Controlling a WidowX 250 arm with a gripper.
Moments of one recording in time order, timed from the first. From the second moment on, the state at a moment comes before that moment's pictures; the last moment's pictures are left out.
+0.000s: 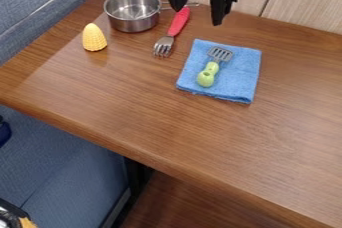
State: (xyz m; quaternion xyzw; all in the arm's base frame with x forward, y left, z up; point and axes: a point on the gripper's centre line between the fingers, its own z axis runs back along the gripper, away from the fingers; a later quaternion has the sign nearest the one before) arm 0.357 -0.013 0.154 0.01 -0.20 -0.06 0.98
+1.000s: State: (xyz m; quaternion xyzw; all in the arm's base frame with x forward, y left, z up) arm 0.423 0.020 0.108 0.02 -0.16 0.00 0.99
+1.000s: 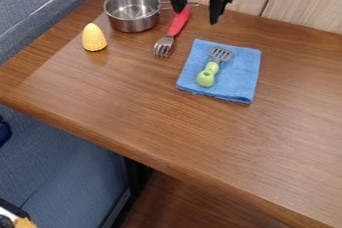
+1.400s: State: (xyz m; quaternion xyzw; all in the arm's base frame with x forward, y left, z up) arm 0.438 0.061 0.082 0.03 -0.12 0.05 0.99
